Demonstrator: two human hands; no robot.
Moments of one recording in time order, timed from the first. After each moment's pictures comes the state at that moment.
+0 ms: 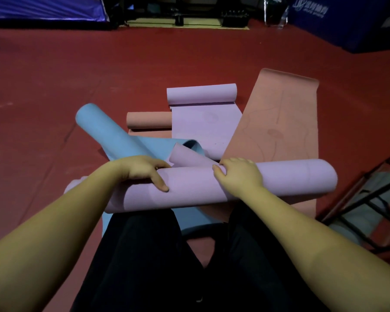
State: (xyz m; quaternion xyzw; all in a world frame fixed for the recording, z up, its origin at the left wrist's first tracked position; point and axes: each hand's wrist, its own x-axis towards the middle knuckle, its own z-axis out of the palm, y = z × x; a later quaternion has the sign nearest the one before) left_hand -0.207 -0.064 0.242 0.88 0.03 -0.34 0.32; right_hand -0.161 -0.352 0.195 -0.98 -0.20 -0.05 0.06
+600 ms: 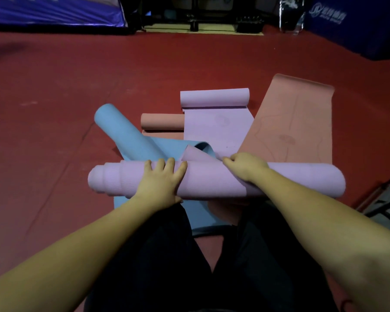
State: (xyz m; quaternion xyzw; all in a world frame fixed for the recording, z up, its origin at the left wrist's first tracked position) left_hand -0.269 -0.104 0.196 0.99 -0.04 0.06 -0.12; right_hand -0.127 -0.333 0.216 -0.97 -0.17 0.16 0.06
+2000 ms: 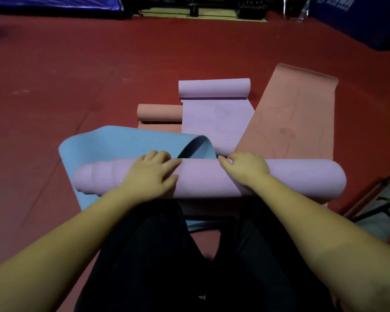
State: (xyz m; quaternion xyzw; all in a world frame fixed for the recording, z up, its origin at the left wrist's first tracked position) left_hand -0.251 -0.076 0.202 0.99 -0.07 0.05 0.05; right_hand -0.123 -0.336 0.189 -0.98 -0.20 0.05 0.04
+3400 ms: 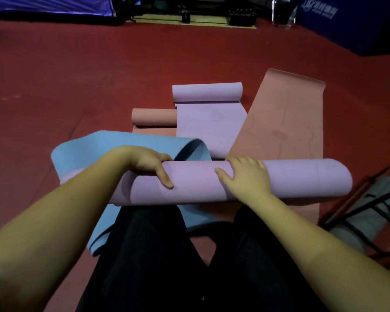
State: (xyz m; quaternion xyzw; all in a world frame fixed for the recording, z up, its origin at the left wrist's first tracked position) left_hand -0.192 -0.049 0.249 0.87 0.03 -0.40 0.28; right_hand -0.174 -0.344 0.191 -0.97 -0.19 -0.11 0.05
